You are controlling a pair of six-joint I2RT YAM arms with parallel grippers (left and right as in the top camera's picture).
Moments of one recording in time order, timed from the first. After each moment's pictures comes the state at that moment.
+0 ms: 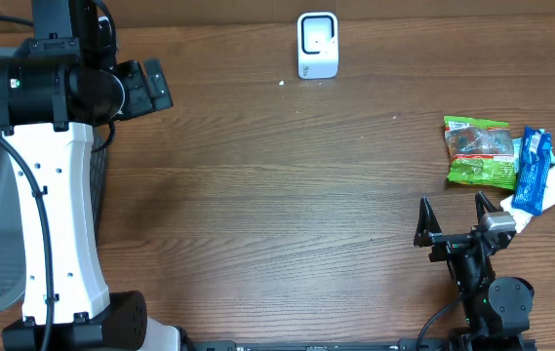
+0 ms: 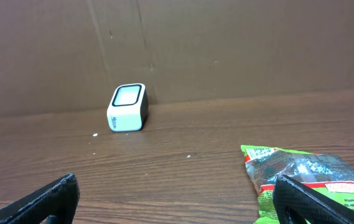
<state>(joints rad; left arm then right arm) 0.05 1.68 2.10 -1.47 -0.02 -0.26 0.07 0.01 0.02 -0.03 -0.06 0.14</state>
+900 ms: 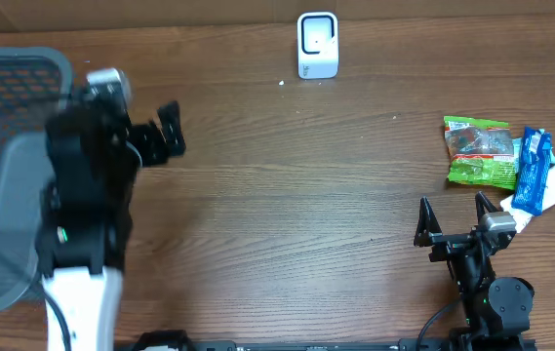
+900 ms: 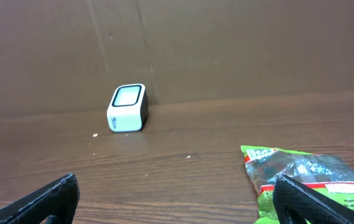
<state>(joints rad) 0.05 1.08 1.16 -0.58 0.04 -0.14 0.07 0.01 0.02 -0.03 -0.06 0.14</state>
